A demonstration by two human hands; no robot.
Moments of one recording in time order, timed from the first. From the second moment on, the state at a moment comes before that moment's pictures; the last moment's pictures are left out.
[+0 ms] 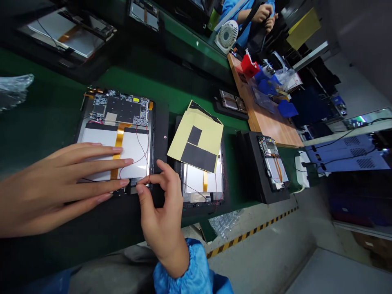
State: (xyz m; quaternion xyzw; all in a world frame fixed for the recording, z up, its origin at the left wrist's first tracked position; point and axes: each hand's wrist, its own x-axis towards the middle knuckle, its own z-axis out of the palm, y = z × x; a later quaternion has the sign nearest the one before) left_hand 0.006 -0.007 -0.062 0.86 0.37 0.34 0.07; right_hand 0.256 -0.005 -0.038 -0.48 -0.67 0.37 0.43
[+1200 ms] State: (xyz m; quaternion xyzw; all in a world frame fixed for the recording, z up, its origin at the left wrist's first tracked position) left_hand 0.044 -0.006 -0.046 0.87 0.37 0.33 0.08; right_hand 0.277 -0.005 -0.039 -0.43 -0.64 0.26 0.58
